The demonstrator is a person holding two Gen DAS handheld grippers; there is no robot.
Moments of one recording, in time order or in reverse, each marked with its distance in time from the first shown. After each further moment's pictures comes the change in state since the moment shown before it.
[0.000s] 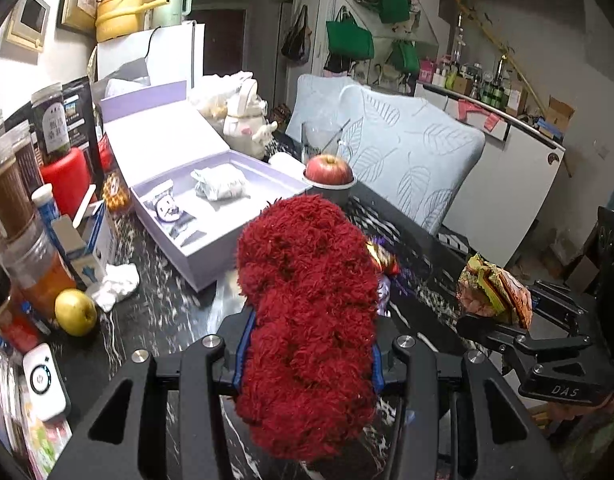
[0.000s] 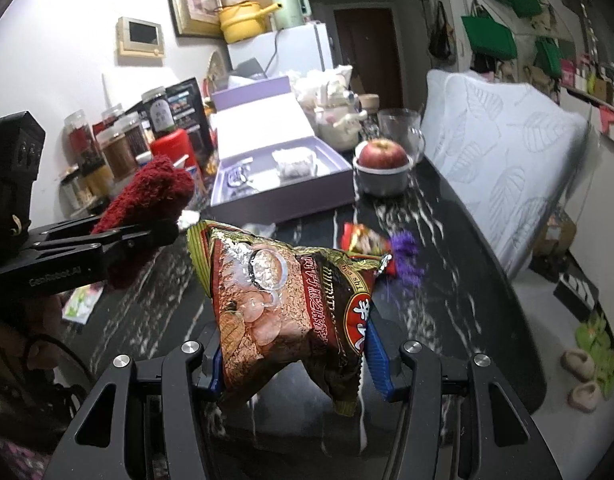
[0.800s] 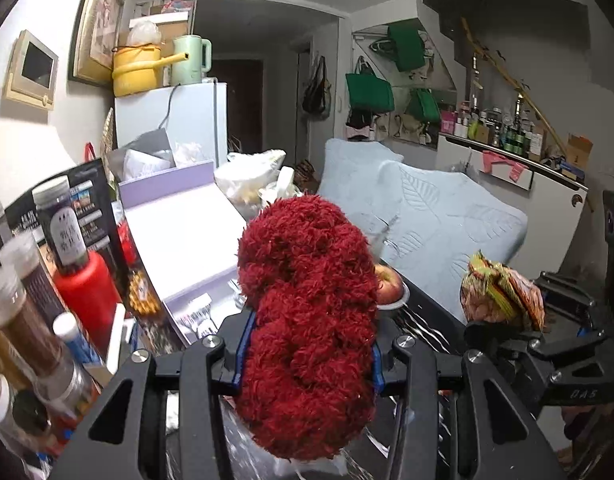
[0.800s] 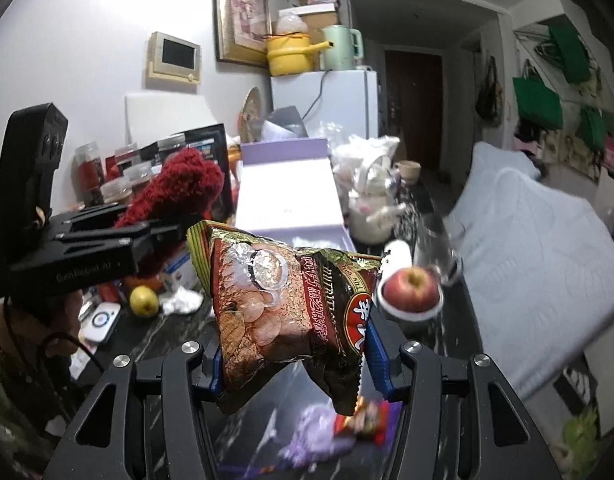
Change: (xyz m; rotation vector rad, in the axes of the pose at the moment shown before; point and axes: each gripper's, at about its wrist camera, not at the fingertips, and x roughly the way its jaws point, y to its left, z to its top) left arm 0.021 0.046 0.108 0.021 -0.196 0.094; right arm 0.044 0.006 0.131 -0.189 -0.118 0.076
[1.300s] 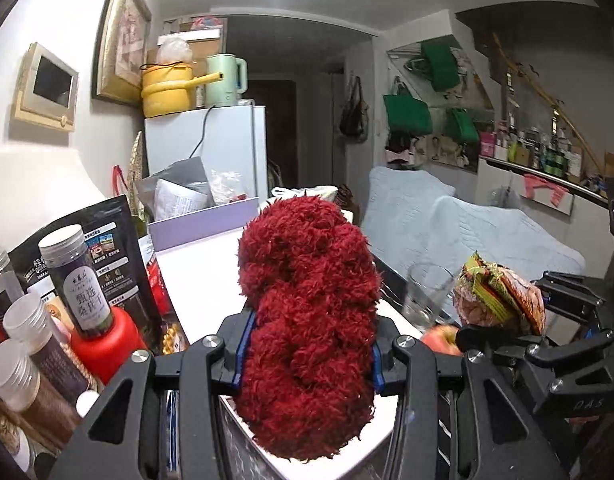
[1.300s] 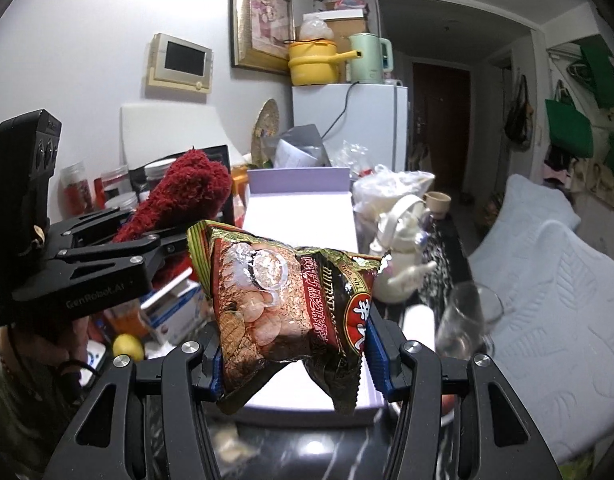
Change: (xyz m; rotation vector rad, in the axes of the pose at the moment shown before) left arm 0.053 0.046 0.050 -0.024 -0.081 0.133; right arm 0.084 -0.012 0.075 -0.059 -0.025 0.078
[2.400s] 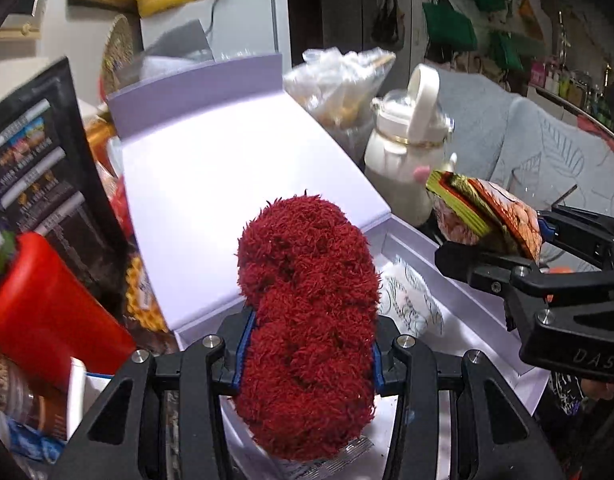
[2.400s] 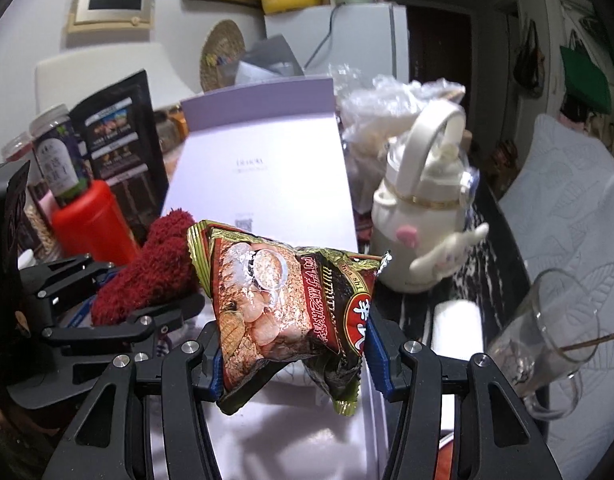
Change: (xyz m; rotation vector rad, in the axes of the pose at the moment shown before) left arm 0.163 0.027 -0.063 -0.020 0.365 0.082; right arm 0.181 -0.054 -0.015 0.069 0.211 -0.002
